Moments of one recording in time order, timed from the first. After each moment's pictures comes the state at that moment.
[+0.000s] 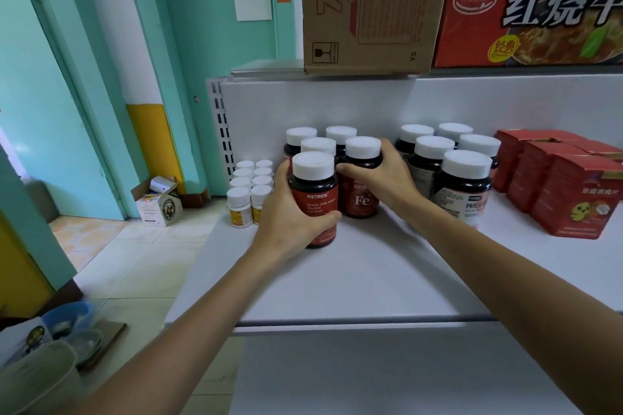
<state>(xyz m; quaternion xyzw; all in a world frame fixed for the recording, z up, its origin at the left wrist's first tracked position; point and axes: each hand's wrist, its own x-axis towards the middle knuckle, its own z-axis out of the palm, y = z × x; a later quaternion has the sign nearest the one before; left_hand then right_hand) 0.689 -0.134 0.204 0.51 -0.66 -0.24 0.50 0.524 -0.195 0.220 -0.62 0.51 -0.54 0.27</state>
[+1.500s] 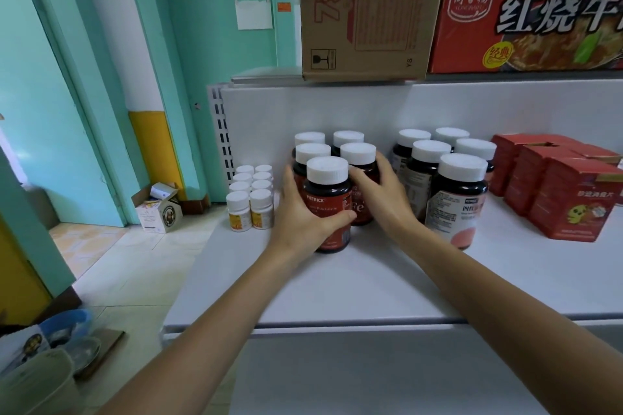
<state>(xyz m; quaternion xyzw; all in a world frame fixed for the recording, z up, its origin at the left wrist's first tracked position) 0.673 -0.143 0.193 0.47 -0.64 -0.29 0.54 0.536 -0.164 0.212 -0.59 0.48 -0.57 0.31</state>
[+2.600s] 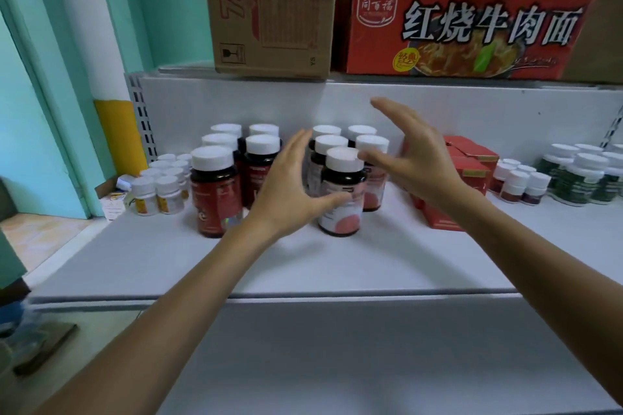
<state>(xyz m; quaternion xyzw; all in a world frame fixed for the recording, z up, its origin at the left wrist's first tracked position) 0.553 -0.103 0.237 0.44 -0.77 -0.11 0.45 0.354 -0.128 0.266 -0.78 0.42 -0.46 -0.06</state>
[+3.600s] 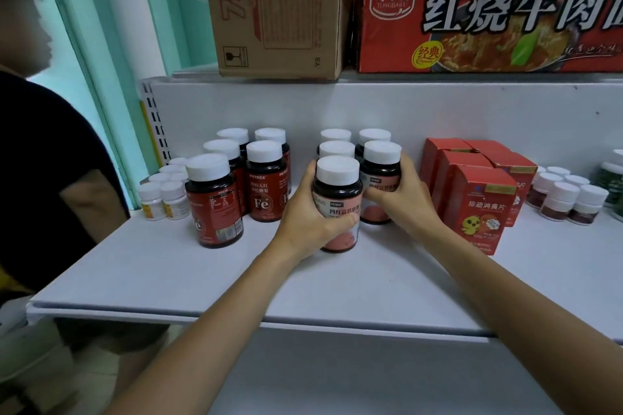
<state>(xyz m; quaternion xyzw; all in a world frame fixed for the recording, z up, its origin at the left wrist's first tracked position) 0.520 -0.136 0.199 0.45 -0.67 -0.29 0.52 0.359 -0.171 0.210 -0.63 0.52 -0.51 0.27</state>
